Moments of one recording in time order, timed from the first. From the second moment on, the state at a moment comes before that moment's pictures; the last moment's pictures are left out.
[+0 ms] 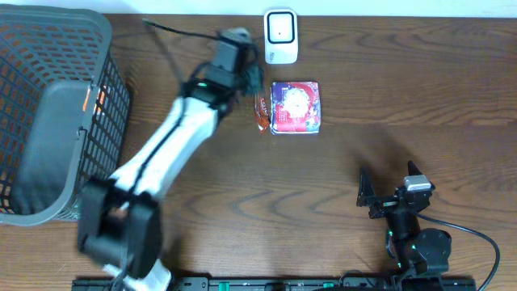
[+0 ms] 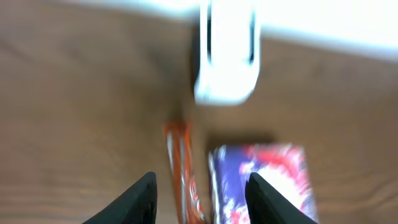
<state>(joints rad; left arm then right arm) -0.38 1.76 1.41 -0.35 -0.01 -0.44 0.06 0.01 0.01 -0.07 -0.08 0.04</state>
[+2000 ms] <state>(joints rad) 0.77 1.74 1.40 -1.26 0.11 -0.31 0.06 0.01 0.01 -0.07 -0.08 0.04</state>
